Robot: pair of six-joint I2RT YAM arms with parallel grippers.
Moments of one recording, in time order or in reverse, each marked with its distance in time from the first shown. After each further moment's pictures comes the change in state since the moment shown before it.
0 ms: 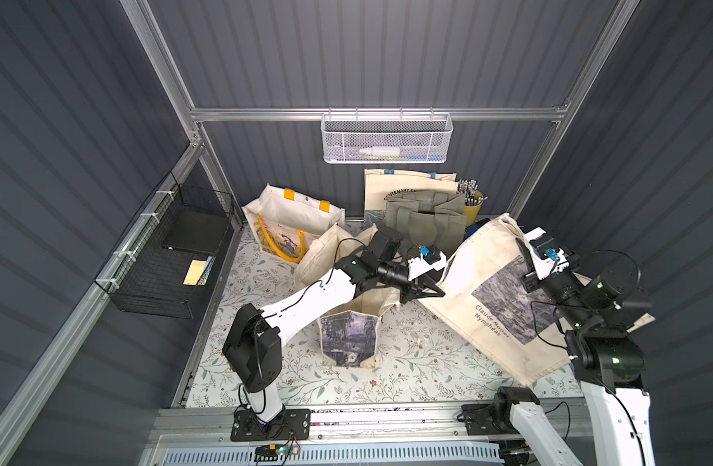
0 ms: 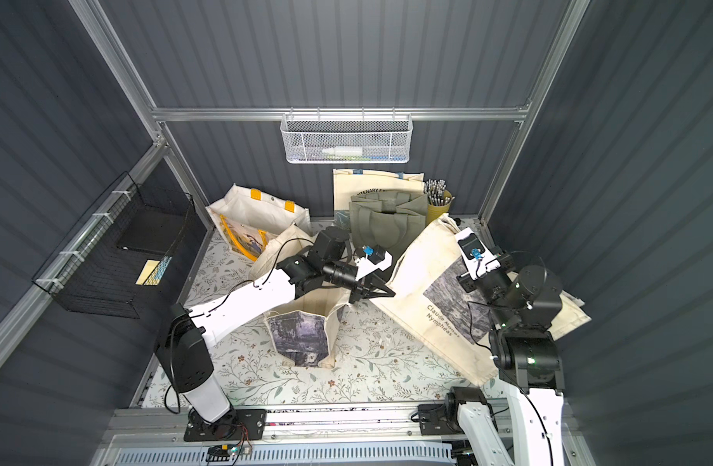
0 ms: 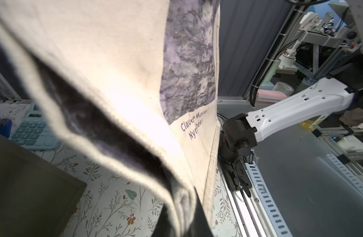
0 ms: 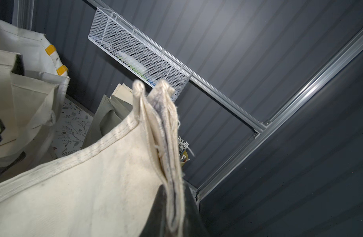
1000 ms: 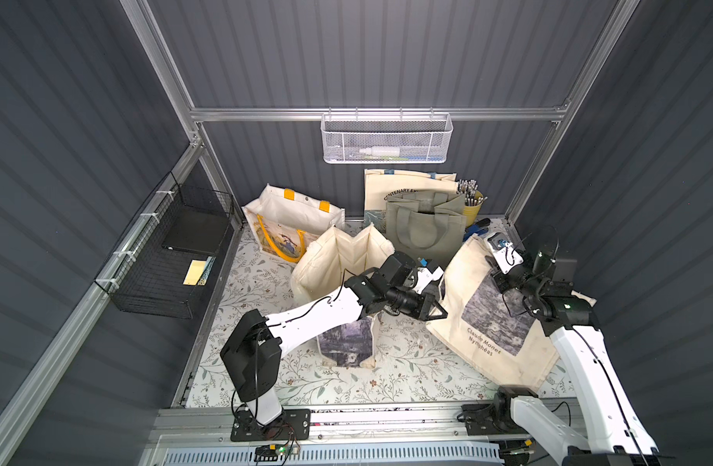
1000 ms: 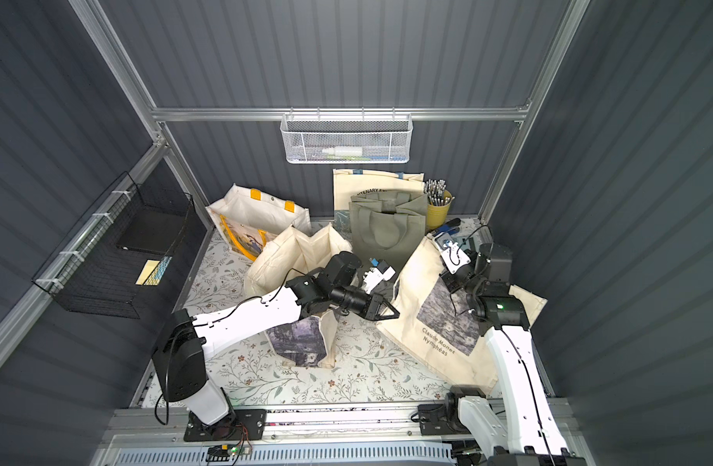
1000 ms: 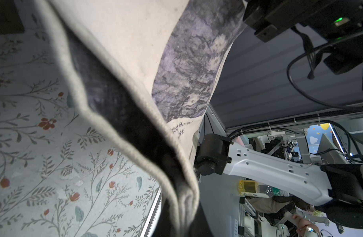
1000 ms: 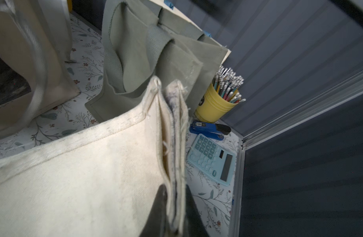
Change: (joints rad) left arm -0.102 -0.038 -0.142 -0.026 -0.192 -0.823; right arm 0.005 0.243 -0.162 -0.049 0.001 -0.024
